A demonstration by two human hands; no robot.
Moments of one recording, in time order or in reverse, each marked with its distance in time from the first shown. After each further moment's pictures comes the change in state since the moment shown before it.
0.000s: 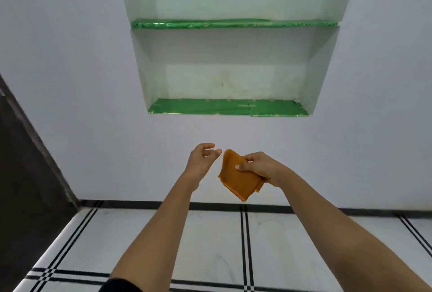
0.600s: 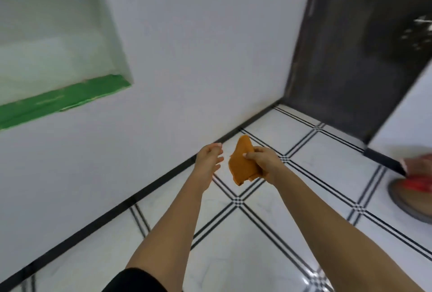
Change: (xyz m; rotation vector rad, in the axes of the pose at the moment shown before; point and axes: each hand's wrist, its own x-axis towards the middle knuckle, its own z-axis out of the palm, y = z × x) left_hand -0.157 0.025 0.391 -0.141 -0.795 -0.222; right_hand -0.237 0.276 -0.200 0.743 0.850 0.362
